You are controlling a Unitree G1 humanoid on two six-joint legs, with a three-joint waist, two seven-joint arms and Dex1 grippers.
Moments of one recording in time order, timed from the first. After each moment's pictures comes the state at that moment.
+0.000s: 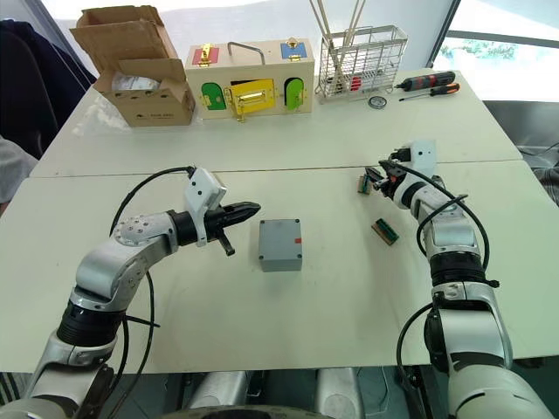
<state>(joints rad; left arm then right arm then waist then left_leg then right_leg) -0.40 0.45 -0.11 -0.31 -0.36 0.69 -0.67 -0.69 -0.54 -0.08 0.62 0.16 0.18 0.54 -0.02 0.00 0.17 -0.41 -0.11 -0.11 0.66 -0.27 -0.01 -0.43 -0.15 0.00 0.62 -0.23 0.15</state>
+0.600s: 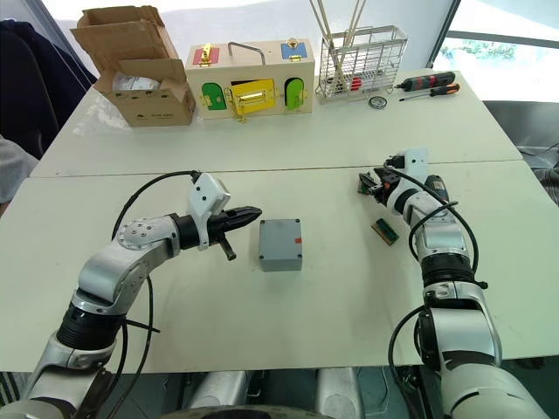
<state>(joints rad) -0.39 0.46 -0.15 -0.31 -0.33 0.67 -0.68 -0.70 -0.49 -0.10 0.68 0.16 0.16 0.54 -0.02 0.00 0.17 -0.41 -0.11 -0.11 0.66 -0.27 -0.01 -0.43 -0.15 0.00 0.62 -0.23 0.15</state>
